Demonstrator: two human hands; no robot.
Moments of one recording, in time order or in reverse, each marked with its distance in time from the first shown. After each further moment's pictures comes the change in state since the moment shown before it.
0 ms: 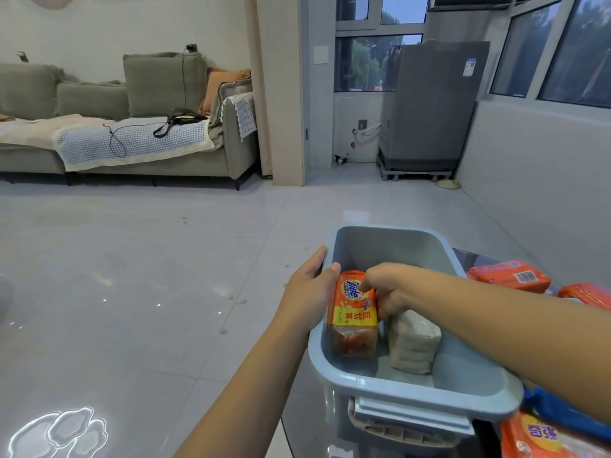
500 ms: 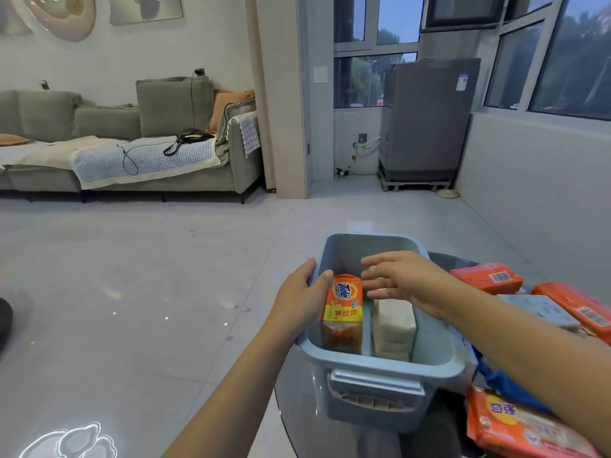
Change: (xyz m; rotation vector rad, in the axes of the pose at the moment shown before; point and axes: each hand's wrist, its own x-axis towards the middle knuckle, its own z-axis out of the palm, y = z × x) left_hand -0.040 0.021 0.005 0.220 0.069 0.076; right_hand -0.085 0.022 -0.042 -0.031 0.022 -0.521
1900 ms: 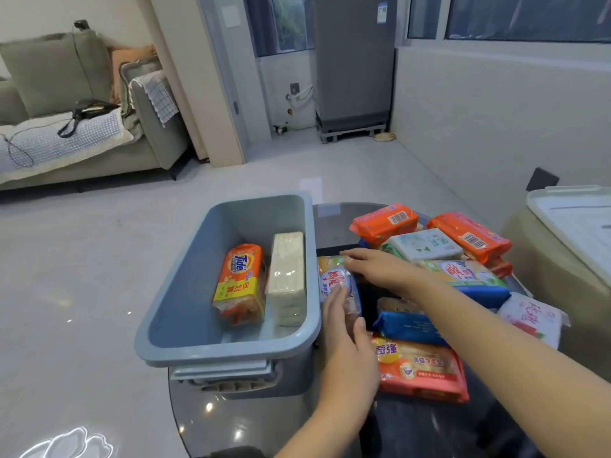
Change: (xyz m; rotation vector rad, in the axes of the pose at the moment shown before) left_hand -0.088 -0.002 0.209 -0.072 -0.076 0.044; right_hand 0.020 0.120 -0.124 -0.290 -0.015 0.072
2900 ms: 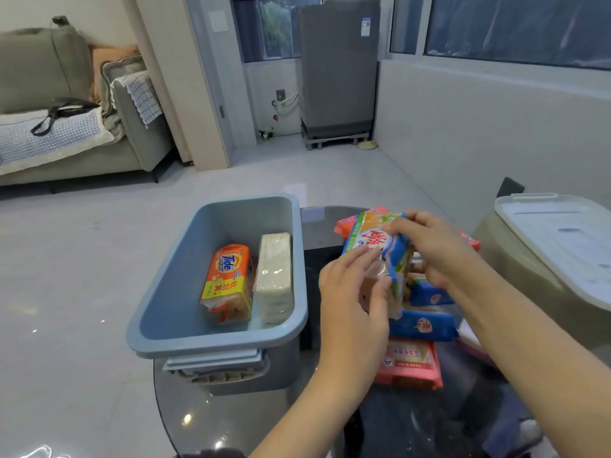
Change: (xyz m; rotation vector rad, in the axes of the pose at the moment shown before) left_hand -0.002 0.051 -0.007 -0.002 0.051 0.456; right_hand -0.067 -0.012 -0.051 0.584 0.465 -0.077
